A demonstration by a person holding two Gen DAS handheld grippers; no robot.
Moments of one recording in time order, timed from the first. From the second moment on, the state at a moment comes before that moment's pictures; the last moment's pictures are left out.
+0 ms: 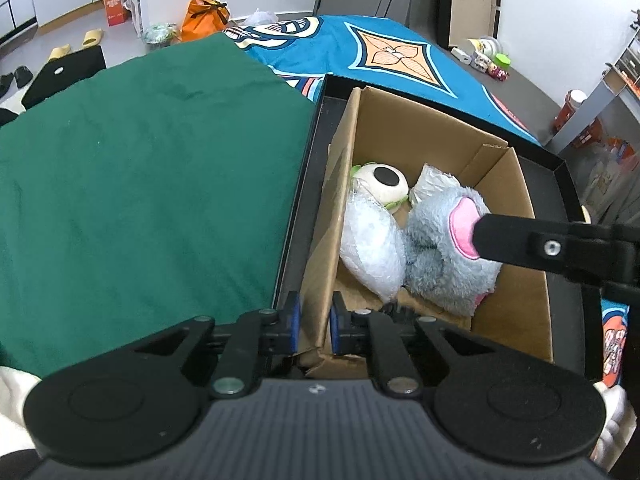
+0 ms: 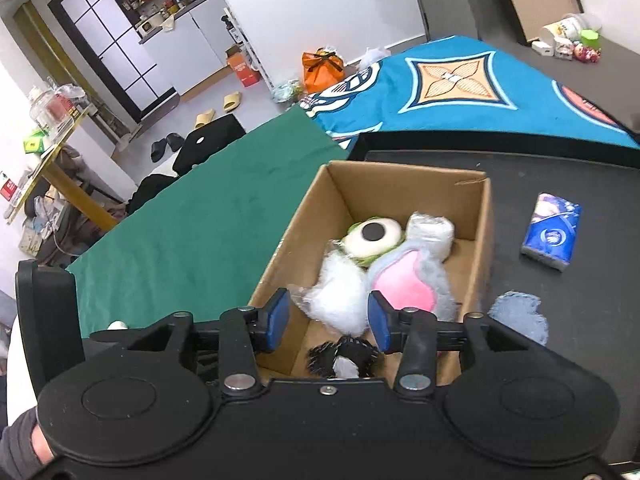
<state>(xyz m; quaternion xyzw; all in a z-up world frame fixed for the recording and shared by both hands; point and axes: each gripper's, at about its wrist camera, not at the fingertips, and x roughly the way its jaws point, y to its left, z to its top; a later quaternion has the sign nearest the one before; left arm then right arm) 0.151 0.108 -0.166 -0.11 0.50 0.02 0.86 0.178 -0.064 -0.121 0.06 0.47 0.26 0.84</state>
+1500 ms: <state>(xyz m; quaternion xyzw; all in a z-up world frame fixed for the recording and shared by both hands) 0.192 0.052 -0.145 -0.01 0.53 0.11 0.84 0.234 -0.200 -0.166 0.05 0.45 0.23 0.86</state>
